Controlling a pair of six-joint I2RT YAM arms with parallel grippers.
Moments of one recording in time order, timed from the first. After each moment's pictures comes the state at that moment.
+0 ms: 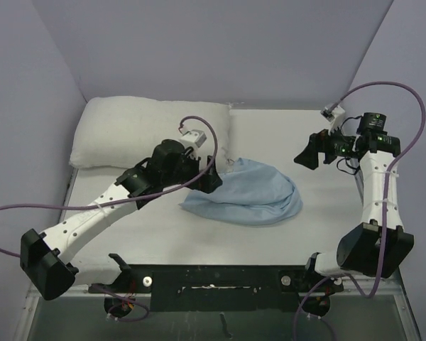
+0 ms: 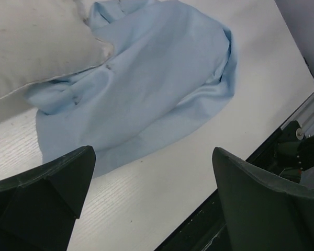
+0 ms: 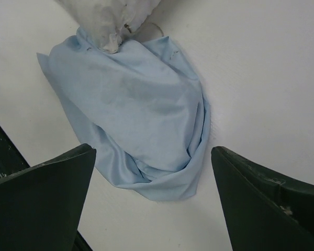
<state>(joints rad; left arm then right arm) -0.74 1.23 1.13 -0.43 0.11 -0.43 -0.28 1.38 1.42 -1.01 -0.91 -0.57</state>
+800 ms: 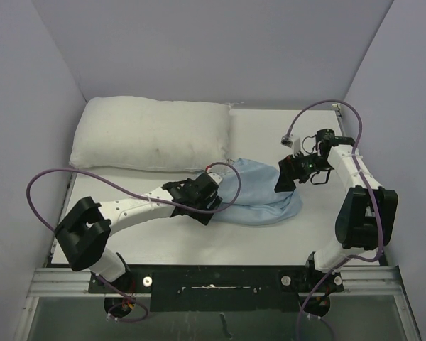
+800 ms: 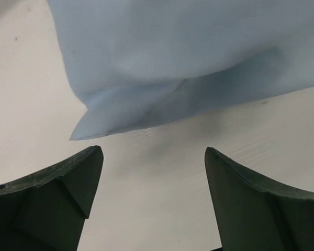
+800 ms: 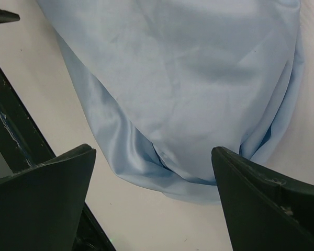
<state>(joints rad) -0.96 1.54 1.02 -0.57 -0.27 -0.30 -0.07 1.61 1.24 -1.05 -0.76 -0.73</state>
